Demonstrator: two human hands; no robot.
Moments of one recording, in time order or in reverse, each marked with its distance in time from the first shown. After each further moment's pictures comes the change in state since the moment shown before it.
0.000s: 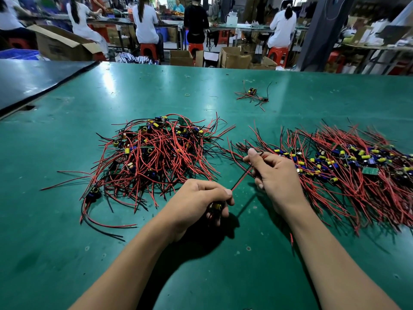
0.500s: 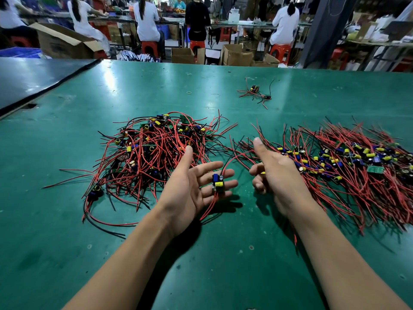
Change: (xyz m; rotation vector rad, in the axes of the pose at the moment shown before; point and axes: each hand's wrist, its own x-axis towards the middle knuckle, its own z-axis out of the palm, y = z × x) left_hand 0.011 0.008 -0.008 -0.550 0.090 -0.084; right_hand -0.004 -0.013 0.005 0.094 -0.011 0.246
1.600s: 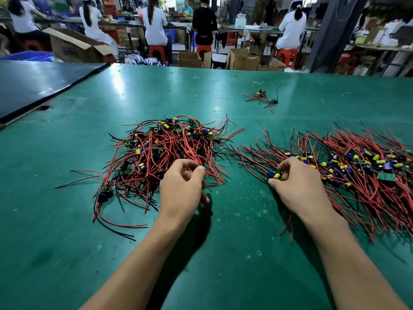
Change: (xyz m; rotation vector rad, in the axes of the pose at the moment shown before) left_hand -0.002 -0.004 -0.013 0.536 0.487 0.491; right_hand 0.008 0.005 -0.031 -1.057 0.196 -0.218
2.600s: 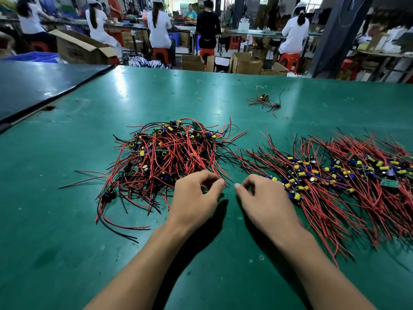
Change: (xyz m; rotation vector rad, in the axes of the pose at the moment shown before) left_hand 0.003 -0.013 0.006 0.422 -0.084 0.355; right_hand -0.036 -0.044 0.030 0.020 -0.093 -0.157
